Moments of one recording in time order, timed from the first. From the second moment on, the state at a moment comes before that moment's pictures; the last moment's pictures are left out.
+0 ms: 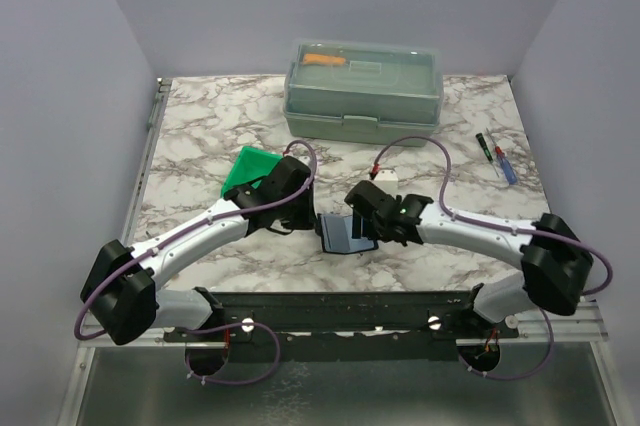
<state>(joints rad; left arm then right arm) -0.76 1.28 0.90 -0.52 0.09 -0.65 0.95 1.51 0.95 -0.64 0.48 0.89</state>
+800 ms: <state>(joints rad) -0.76 1.28 0.95 -0.48 0.19 -0.58 0.95 1.47 0.86 -0.24 0.17 0.75</state>
